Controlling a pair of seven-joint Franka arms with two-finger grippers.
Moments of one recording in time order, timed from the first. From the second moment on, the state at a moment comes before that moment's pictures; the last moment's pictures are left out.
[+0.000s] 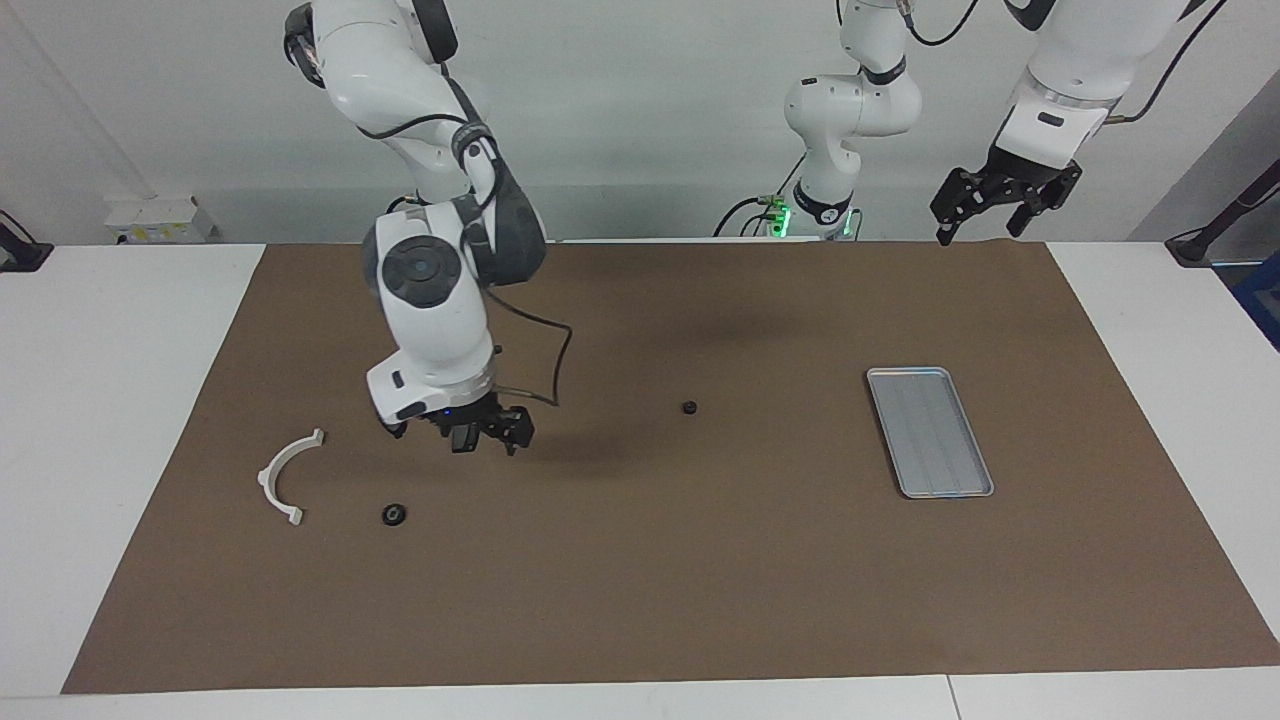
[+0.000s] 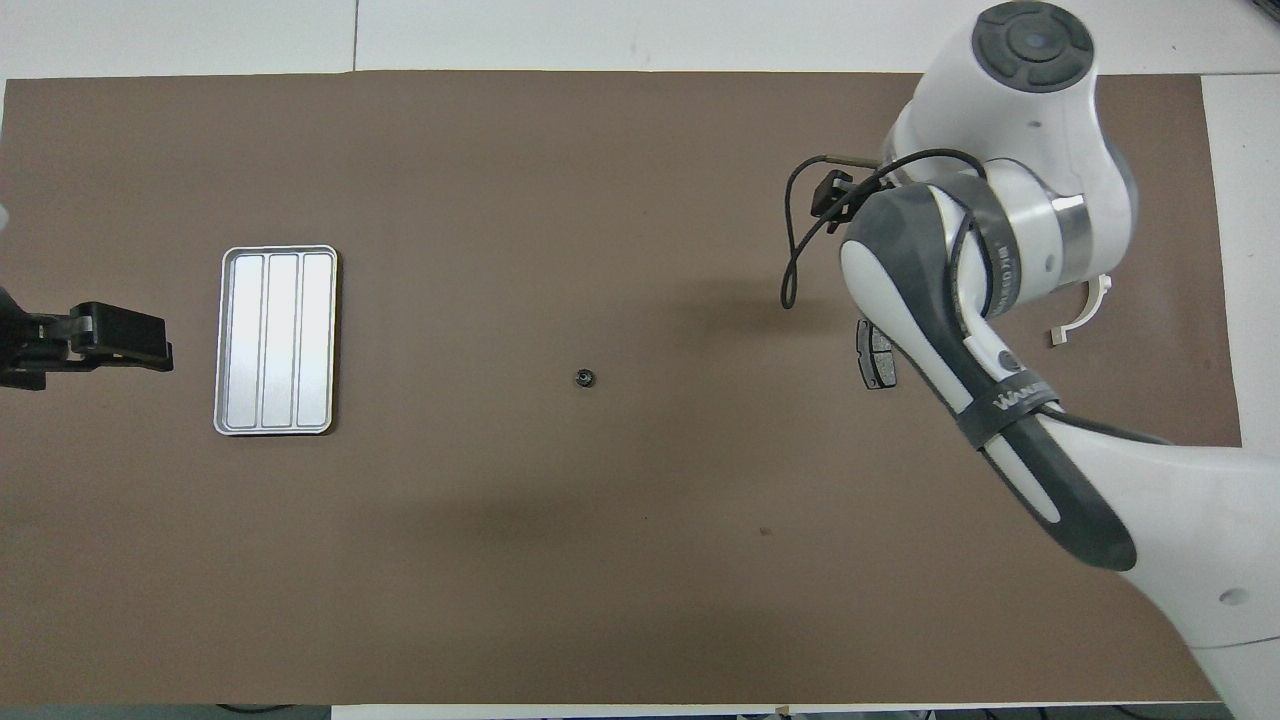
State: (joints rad) left arm -0.13 -0.13 -0.02 -1.66 0.03 1.50 -0.23; right arm 0.04 0.48 0.19 -1.42 -0.14 1.85 0.50
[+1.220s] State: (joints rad) left arm -0.52 0.02 -0.07 -2.20 0.00 2.30 -0.70; right arm -0.15 0.58 0.19 -1.62 -0.15 2.23 0.39
